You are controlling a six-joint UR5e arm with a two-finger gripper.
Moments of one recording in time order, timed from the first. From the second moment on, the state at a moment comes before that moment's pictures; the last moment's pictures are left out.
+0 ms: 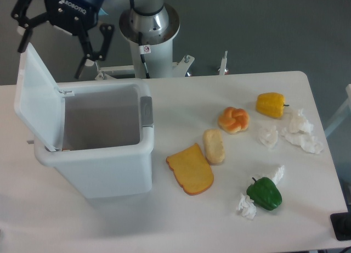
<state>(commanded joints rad) 2.27 -1.51 -1.53 -1.02 0.88 0.15</state>
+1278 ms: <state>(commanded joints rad) 2.25 -1.55 -1.56 -1.02 0.89 0.16</state>
